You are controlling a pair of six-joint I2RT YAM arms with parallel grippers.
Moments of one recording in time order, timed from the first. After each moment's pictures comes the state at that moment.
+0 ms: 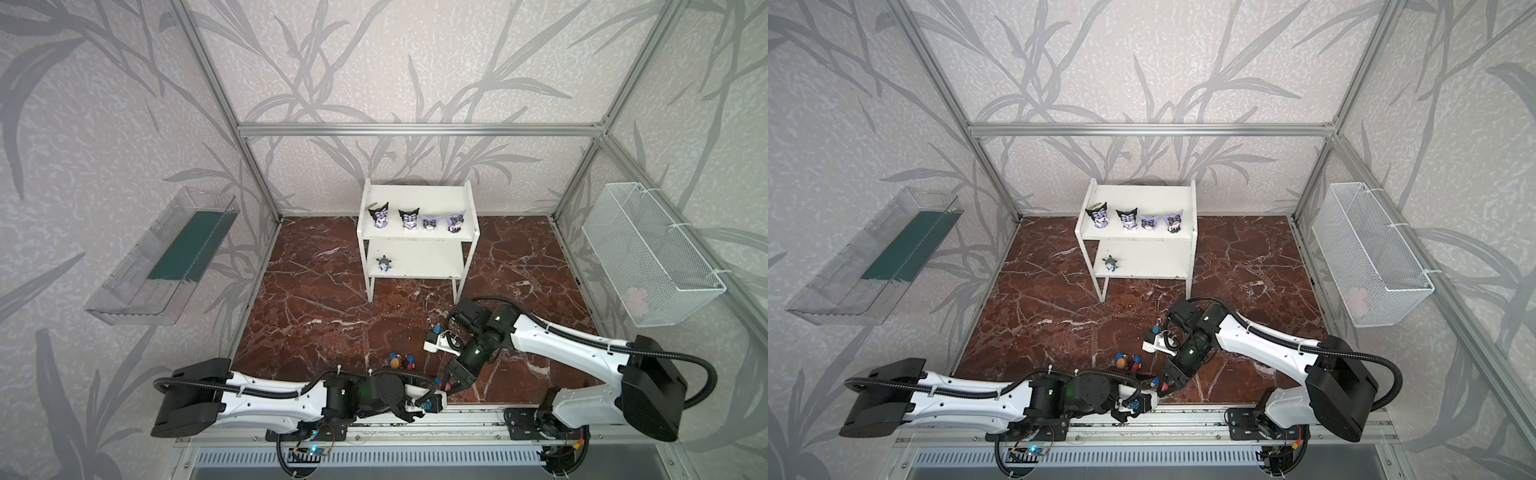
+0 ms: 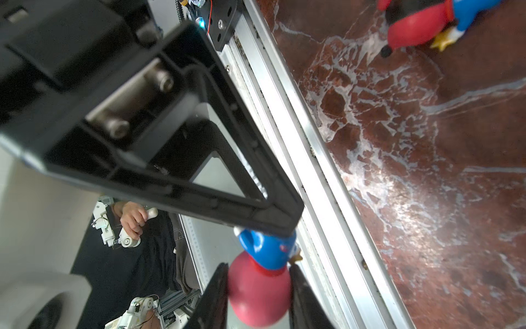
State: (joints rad) left arm -1.46 1.03 0.32 0.23 -0.15 0.42; right arm 0.86 1.36 0.86 -0.89 -0.88 0.07
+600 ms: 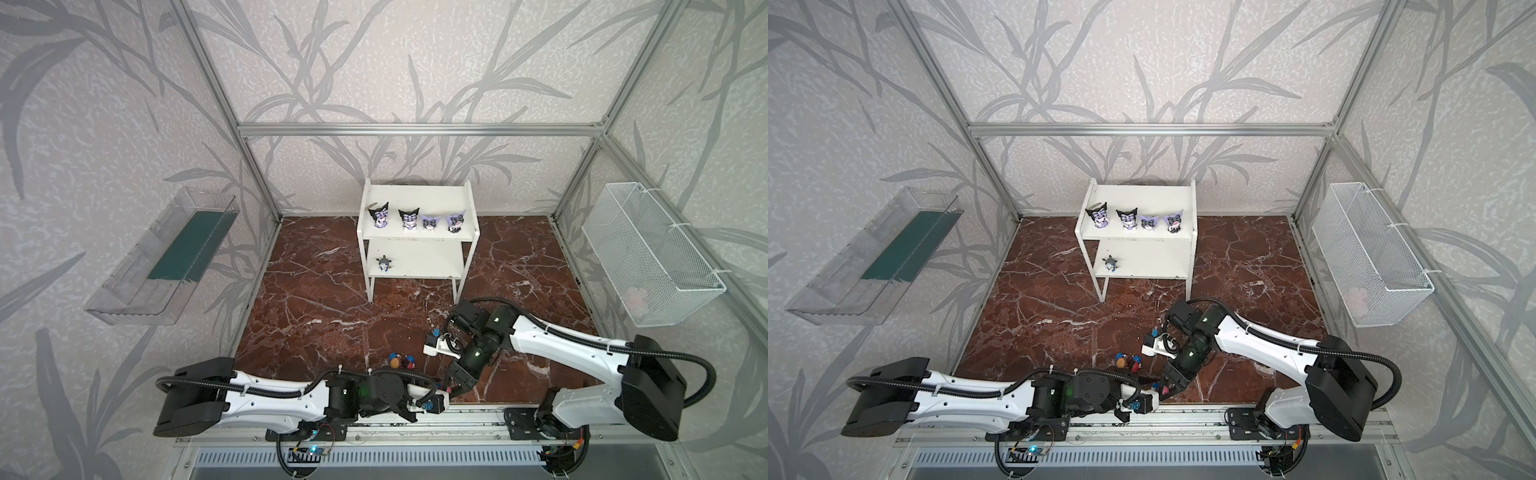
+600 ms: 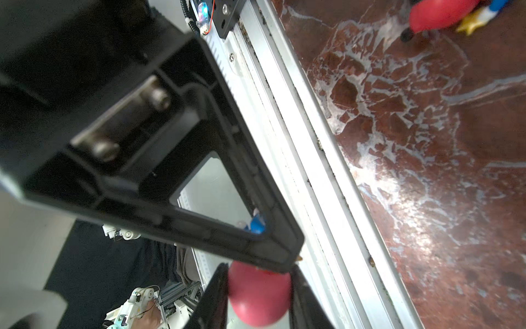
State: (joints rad) left arm -1.46 1.05 0.32 0.30 -0.13 0.44; right arm 0.88 1.36 0.86 -0.91 -0.88 0.06
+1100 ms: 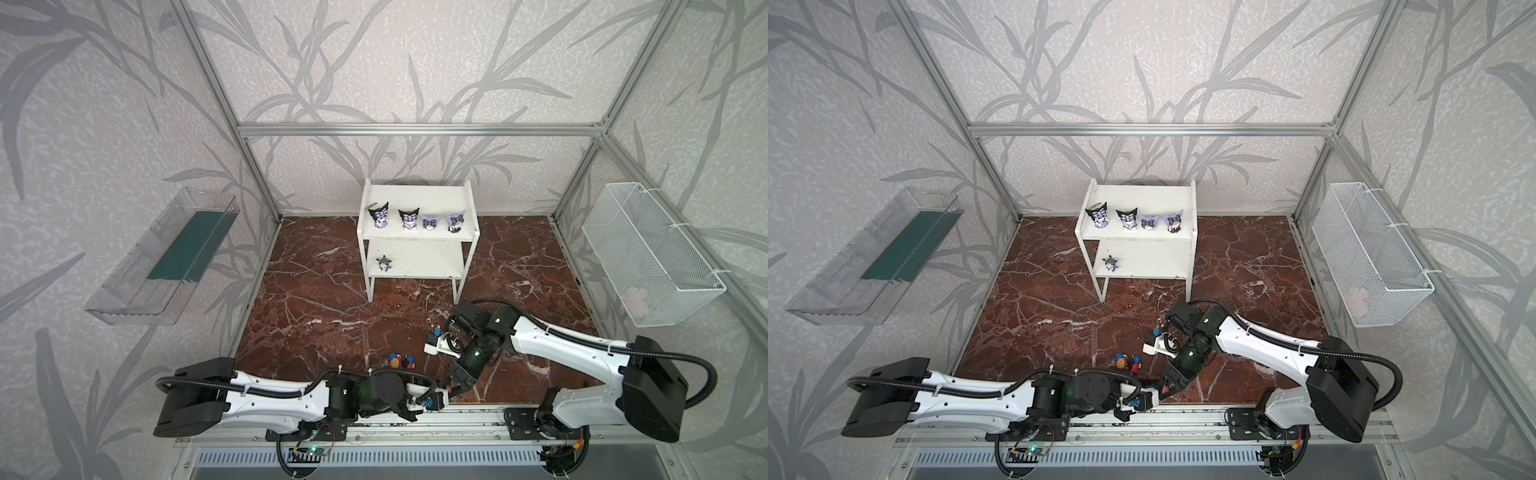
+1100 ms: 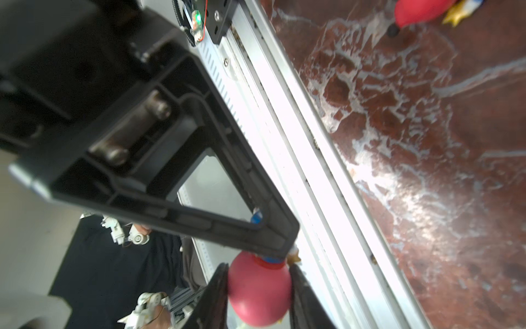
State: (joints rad) left arm -1.45 1.05 0.31 0.29 -0.14 0.36; right arm 0.87 1.33 0.82 -0.83 -0.87 0.15
